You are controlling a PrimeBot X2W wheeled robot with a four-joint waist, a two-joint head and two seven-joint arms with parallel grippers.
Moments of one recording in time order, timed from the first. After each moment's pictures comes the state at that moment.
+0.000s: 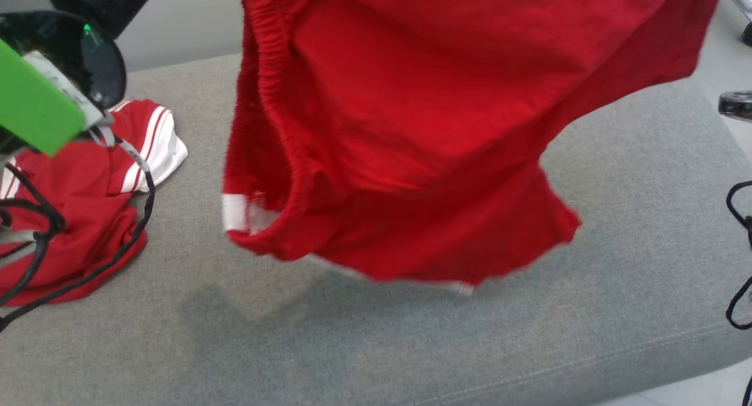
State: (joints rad) left arm -0.90 0.48 -0.34 -0.40 -1.44 0.14 0.54; right arm -0.48 -0.26 0.03 -0.39 1.17 -0.07 0.13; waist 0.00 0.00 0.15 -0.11
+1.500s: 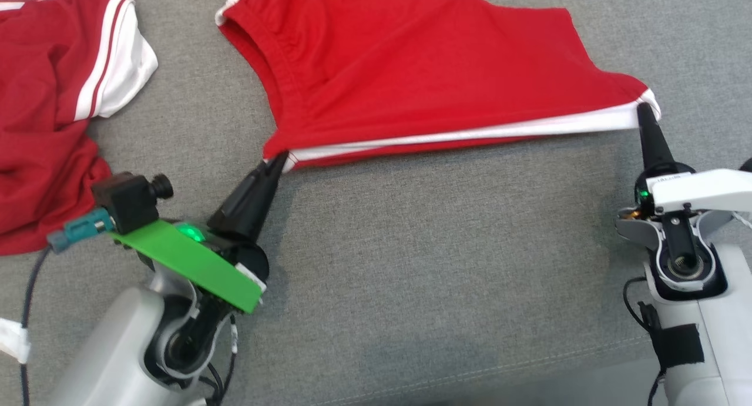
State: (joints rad) left arm -0.37 0.31 -0.50 -0.03 -1.10 -0.08 -0.03; right arm -0.32 -0.05 -0.02 0.18 1.16 -0.06 -0.04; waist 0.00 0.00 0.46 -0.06
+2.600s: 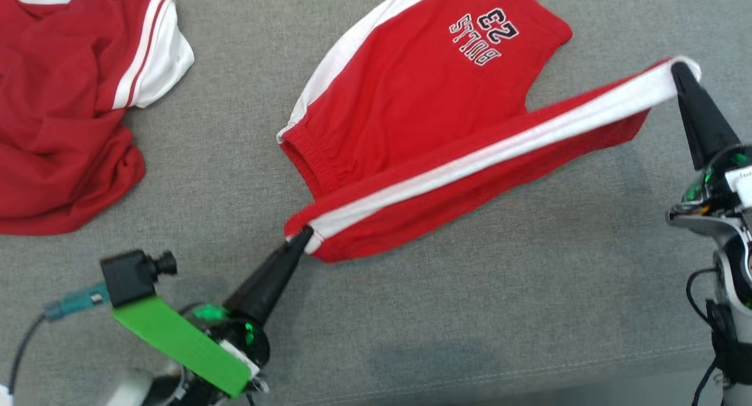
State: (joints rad) left arm -0.03 0.34 -0.51 -0.35 -1.38 -0.04 0.03; right arm -0.16 -0.16 -0.06 -0.24 1.38 -0.09 0.20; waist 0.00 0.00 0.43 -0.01
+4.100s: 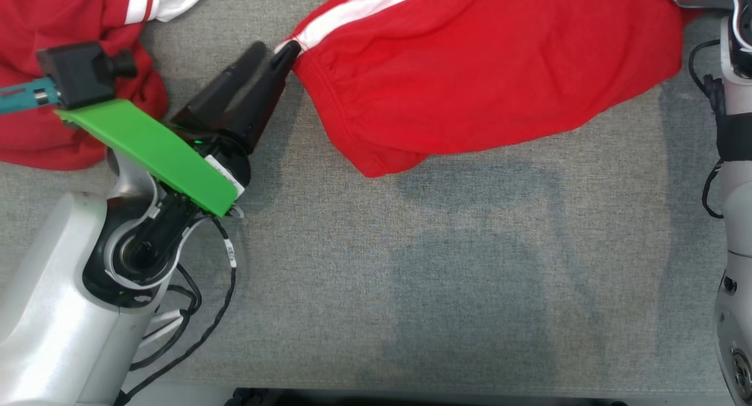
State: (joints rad) left arm -0.59 0.33 -0.47 -0.17 -1.29 0.09 0.22; right arm -0.92 -0.18 0.07 0.26 0.98 -0.13 0.27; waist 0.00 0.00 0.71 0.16
